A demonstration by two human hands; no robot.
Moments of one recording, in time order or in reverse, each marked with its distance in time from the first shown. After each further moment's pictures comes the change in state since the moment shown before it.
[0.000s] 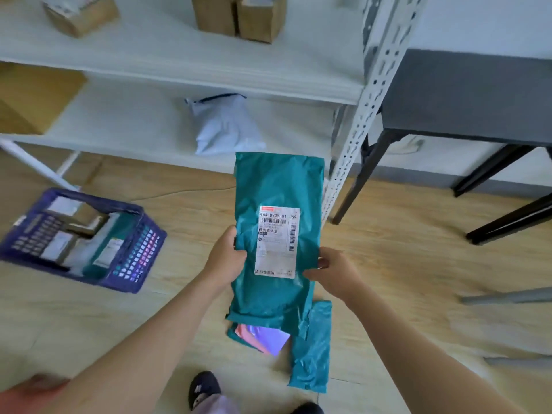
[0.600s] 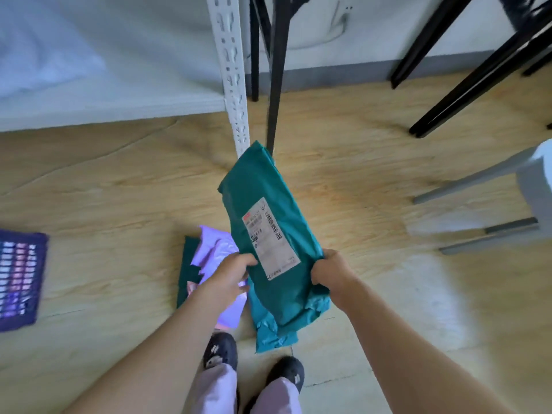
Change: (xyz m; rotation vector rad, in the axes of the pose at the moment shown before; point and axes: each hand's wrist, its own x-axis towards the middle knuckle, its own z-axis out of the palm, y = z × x) left_hand 0.090 -0.099 0.266 -0.123 -0.500 -0.547; right_hand 0.099 0.243 -0.040 0.396 0.157 0.532
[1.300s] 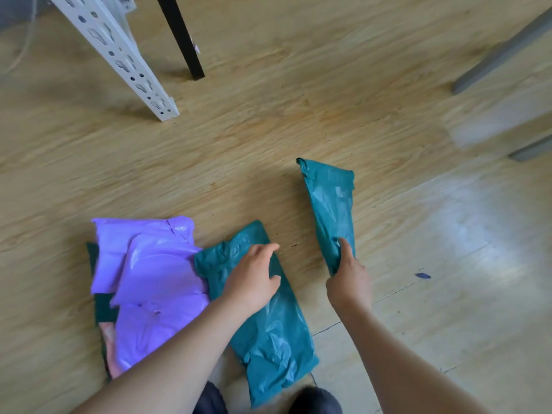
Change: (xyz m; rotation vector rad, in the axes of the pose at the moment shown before) left_hand 0.327 -0.154 0.093 1.214 -0.083 0.470; right_hand 0.311 0.253 0.042 -0.401 0.468 0.005
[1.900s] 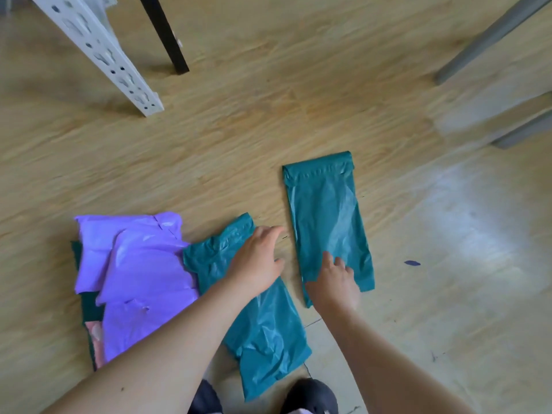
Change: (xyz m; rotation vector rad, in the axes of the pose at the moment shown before) left_hand 0.003 0.029 -0.003 0.042 0.033 0.128; right_hand -0.021 0.007 0.004 -0.245 -0.139 0.063
